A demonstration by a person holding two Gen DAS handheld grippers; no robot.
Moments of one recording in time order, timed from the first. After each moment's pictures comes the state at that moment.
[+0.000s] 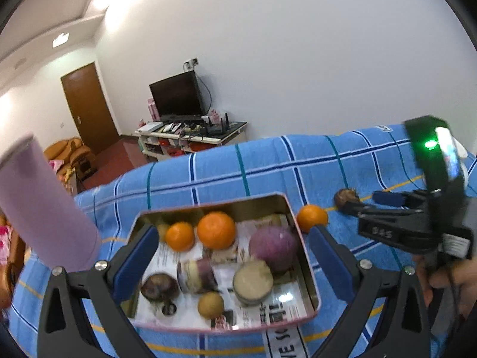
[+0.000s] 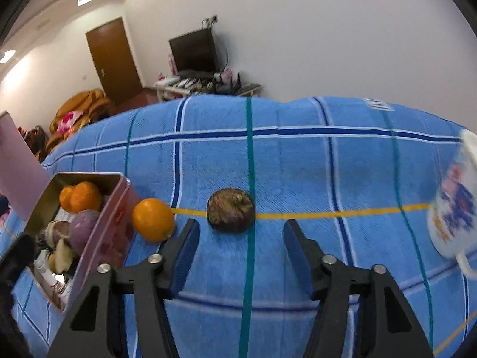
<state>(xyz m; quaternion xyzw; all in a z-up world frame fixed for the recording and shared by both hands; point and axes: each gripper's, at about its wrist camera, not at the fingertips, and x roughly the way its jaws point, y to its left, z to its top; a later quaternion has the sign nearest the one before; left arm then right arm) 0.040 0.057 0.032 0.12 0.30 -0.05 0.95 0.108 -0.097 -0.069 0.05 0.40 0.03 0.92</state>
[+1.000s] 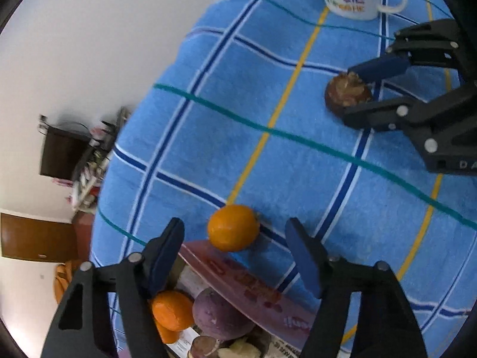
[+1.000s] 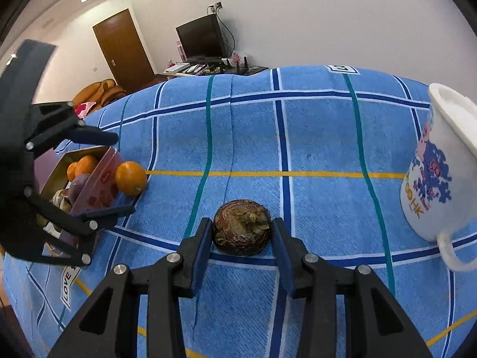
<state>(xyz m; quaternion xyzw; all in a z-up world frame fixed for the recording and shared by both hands) 0.115 -0.073 -0.021 0.48 0.44 -0.27 0.71 0.073 -0.160 -0.080 0.07 0.43 0.07 0.90</state>
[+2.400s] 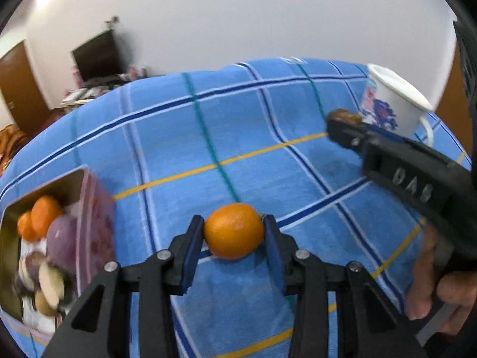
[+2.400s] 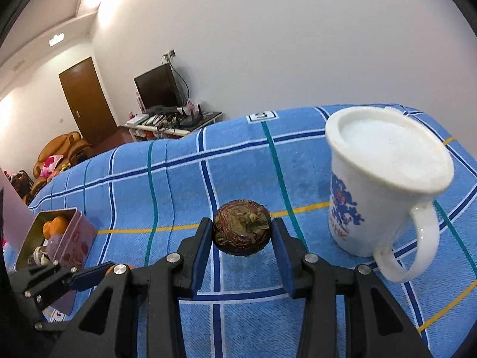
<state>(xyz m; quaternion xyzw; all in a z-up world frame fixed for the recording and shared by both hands) 0.066 -0.069 -0.028 0.10 0.42 -0.18 0.89 0.054 -0.207 -0.052 0.11 0.32 -0.05 0.94</state>
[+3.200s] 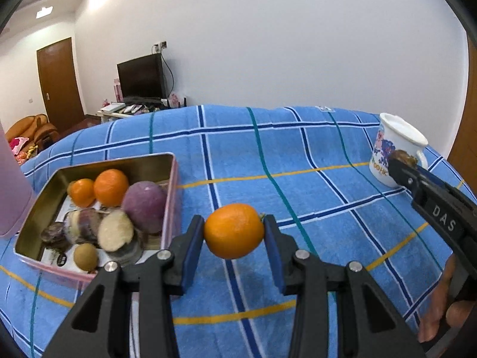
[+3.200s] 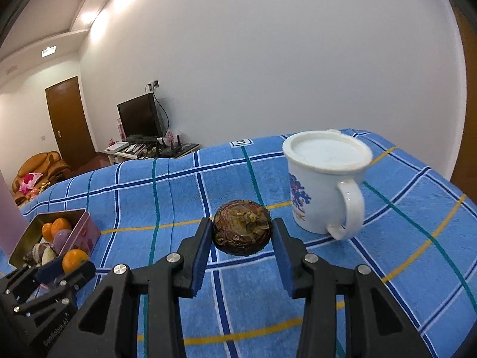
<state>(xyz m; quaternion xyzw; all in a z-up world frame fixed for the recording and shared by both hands) 0.003 -0.012 -0.011 0.03 0.32 -0.12 0.94 -0.032 -0.176 -0.032 0.07 0.24 -0.13 0.96</state>
